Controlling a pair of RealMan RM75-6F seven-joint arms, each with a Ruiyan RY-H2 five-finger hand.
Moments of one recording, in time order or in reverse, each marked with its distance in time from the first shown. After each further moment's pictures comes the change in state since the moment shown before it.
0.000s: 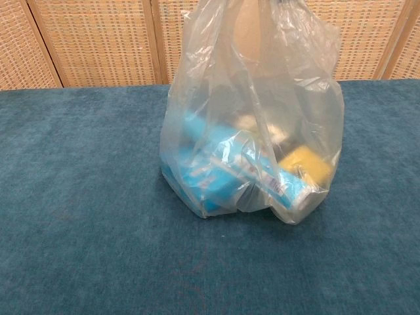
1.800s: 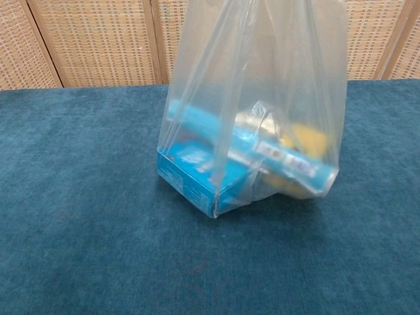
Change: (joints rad) left arm 0.255 0.170 -0.006 -0.307 -0.103 -0.063 0.134; right arm 0.173 0.317 -0.076 -0.149 0.024 0.155 -0.076
